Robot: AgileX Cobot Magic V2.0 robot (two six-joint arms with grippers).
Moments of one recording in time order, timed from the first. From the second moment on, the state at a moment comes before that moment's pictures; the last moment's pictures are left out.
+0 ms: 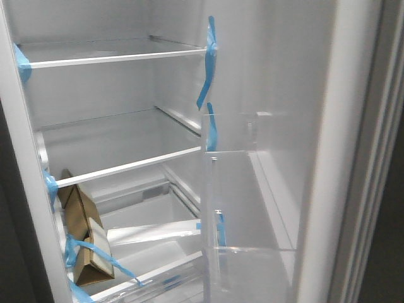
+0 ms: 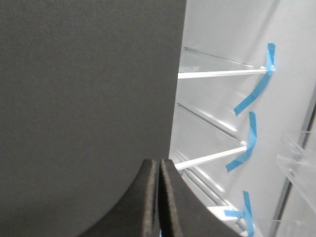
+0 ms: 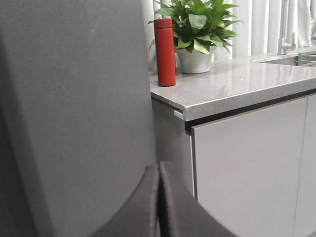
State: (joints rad) left arm -0.02 -0.01 0.00 0.04 0.07 -0.15; right arm 0.04 -0.01 0.01 -0.07 -0.01 0.12
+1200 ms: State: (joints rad) left arm -0.02 -0.01 0.00 0.04 0.07 -0.15; right arm 0.04 0.00 -0.05 0.32 0.01 0.13
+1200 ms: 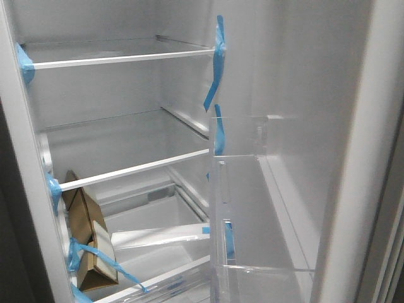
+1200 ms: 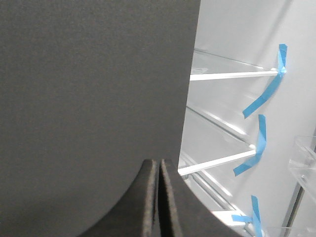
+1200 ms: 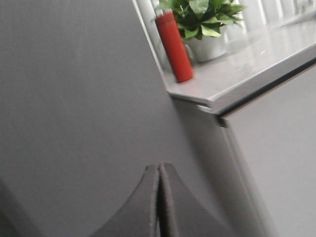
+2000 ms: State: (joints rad) left arm -0.02 -0.01 0.00 0.04 0.07 -0.15; right arm 0.04 0.56 -0.41 1.52 0.21 0.13
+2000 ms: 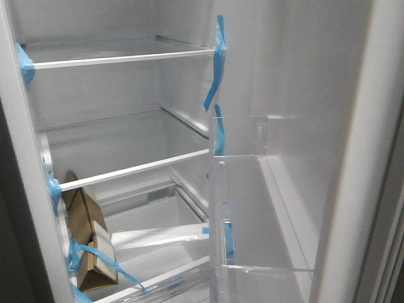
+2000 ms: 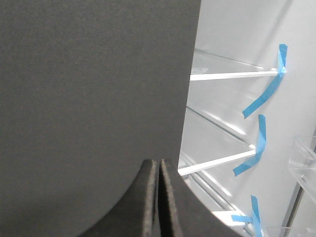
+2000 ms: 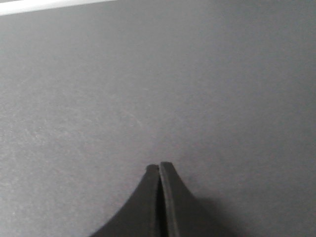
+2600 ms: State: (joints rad) left arm -0.02 -0.01 0.00 0.04 0.07 -0.15; right arm 0.04 0.79 -0.68 1.29 0.42 0.13
